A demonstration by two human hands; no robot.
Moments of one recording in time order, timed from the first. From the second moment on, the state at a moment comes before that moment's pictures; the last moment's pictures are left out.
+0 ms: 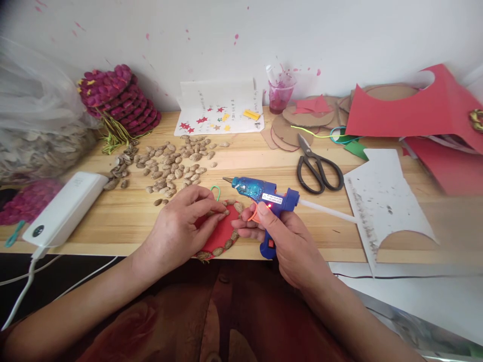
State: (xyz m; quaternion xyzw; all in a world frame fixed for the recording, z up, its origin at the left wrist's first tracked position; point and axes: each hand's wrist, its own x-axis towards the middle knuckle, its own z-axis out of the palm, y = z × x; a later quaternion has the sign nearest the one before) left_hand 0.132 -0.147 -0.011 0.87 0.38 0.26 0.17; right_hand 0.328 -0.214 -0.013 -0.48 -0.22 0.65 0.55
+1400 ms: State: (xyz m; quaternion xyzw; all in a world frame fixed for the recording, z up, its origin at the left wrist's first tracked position) left_hand 0.110 -0.159 0.000 0.94 0.34 0.05 0.02; right_hand 0.326 -0.213 -0.016 -0.48 -0.24 0.62 0.57
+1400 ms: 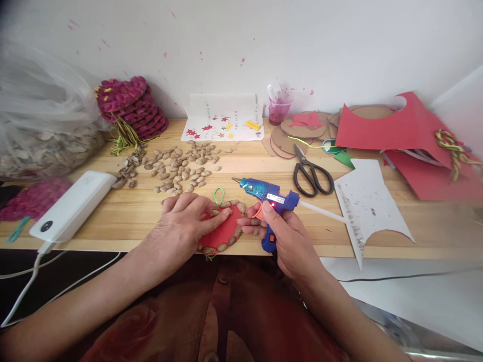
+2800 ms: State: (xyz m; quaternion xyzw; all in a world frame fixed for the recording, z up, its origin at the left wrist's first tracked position) left_hand 0.120 -0.157 0.001 0.94 0.35 0.05 -0.01; right_hand 0.327 -0.216 -0.022 -0.50 -0.23 0.59 0.59
